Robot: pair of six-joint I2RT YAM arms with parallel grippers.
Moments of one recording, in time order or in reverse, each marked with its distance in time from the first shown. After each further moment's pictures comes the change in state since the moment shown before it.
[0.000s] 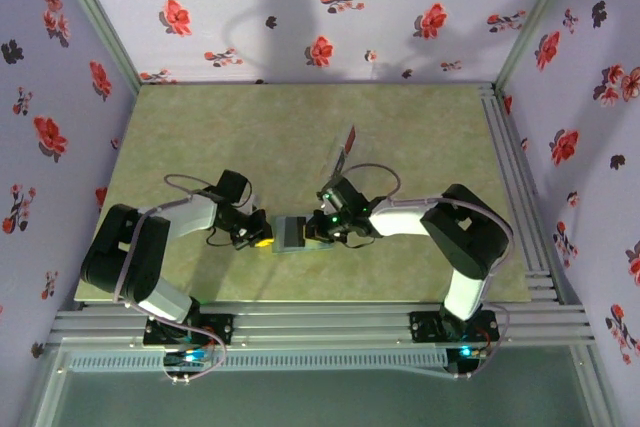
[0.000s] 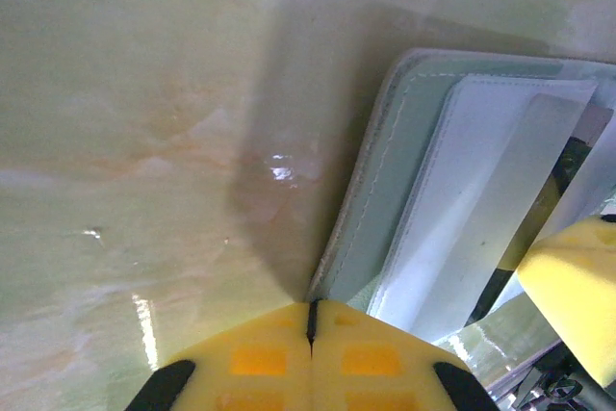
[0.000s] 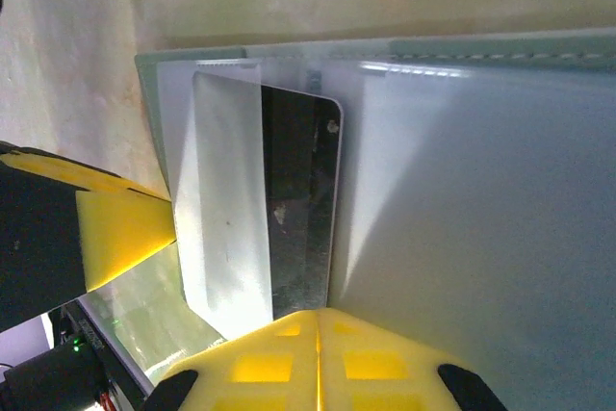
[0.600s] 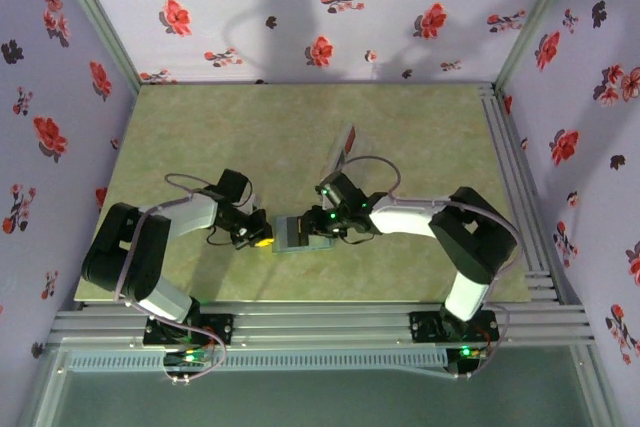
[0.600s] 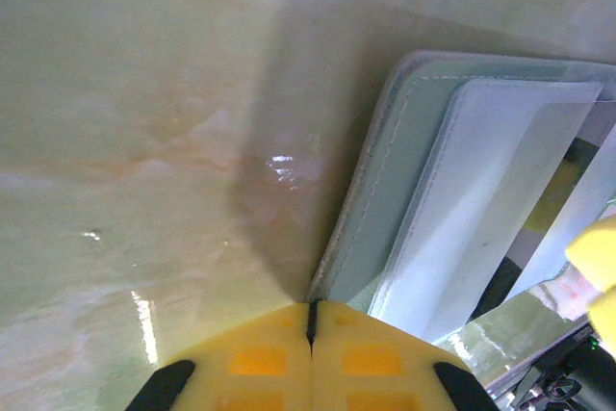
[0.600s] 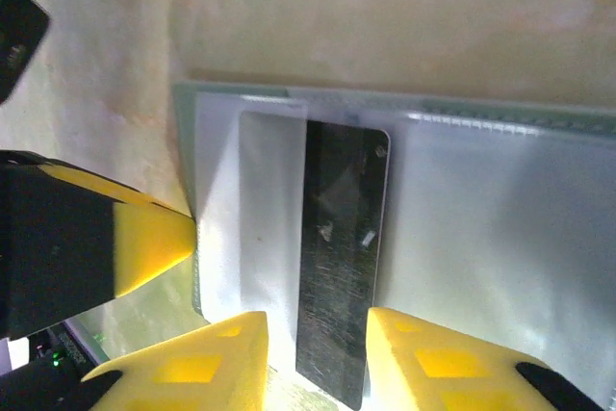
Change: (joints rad) left arm 0.000 0.009 0.011 -0.012 0.001 0.000; right arm 0.009 -0.049 0.042 -0.080 0.089 -0.066
